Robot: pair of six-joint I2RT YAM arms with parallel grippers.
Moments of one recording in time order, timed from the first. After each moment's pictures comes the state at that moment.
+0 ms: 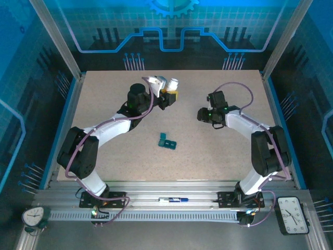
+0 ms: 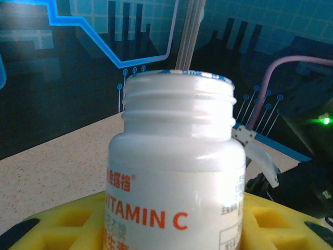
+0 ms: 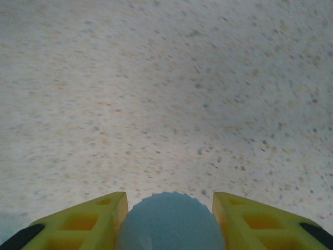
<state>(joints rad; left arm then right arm) -0.44 1.66 1.07 0.49 0.41 -0.13 0.29 1.66 1.05 -0.38 -0.03 0.44</state>
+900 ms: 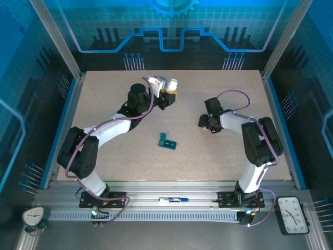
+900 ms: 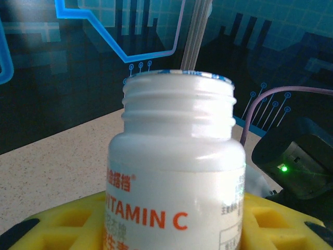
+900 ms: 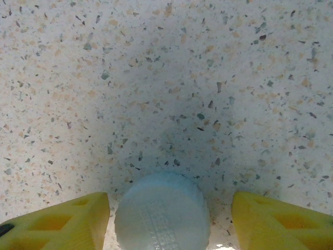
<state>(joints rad) -0.44 1.66 1.07 0.47 0.39 -0.13 0.29 1.79 1.02 -0.36 0.09 0.55</state>
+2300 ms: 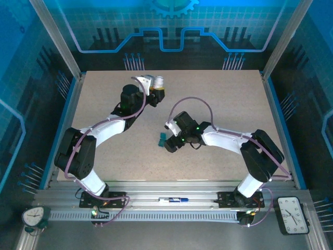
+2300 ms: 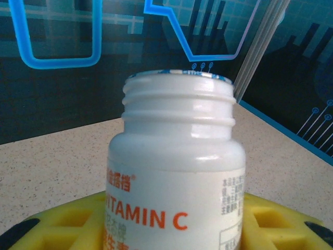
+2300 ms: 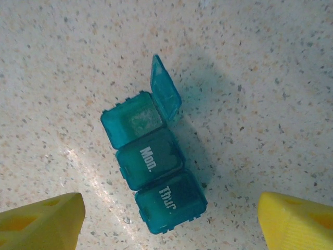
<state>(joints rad) -0.35 1.64 1.01 0.49 0.26 -0.19 0.75 1.66 1.00 -0.36 -0.13 -0.01</state>
